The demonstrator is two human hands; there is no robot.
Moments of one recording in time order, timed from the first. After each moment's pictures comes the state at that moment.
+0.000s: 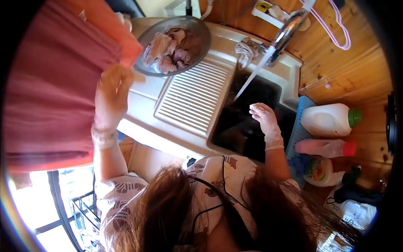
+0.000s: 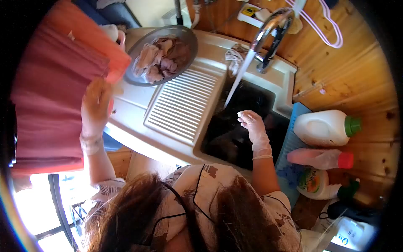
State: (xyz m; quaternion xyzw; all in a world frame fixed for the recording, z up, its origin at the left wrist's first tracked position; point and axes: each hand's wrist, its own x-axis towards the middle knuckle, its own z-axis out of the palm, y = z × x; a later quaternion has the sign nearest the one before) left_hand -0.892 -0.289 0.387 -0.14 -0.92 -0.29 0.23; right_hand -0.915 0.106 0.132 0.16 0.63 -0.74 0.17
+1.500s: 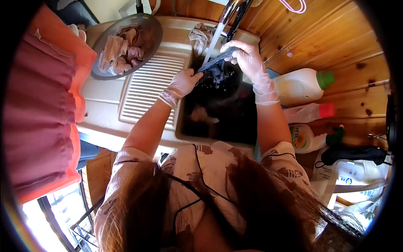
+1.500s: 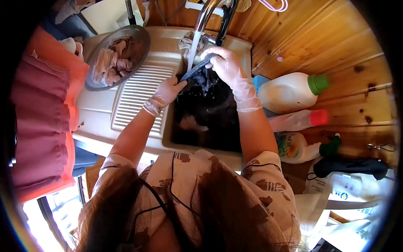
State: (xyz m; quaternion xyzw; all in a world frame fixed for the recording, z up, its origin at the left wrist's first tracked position) left_hand -0.980 -0.102 0.185 -0.11 -0.90 -0.41 -0.11; right_hand -0.980 0.115 0.274 -0.13 0.80 -0.59 -0.01
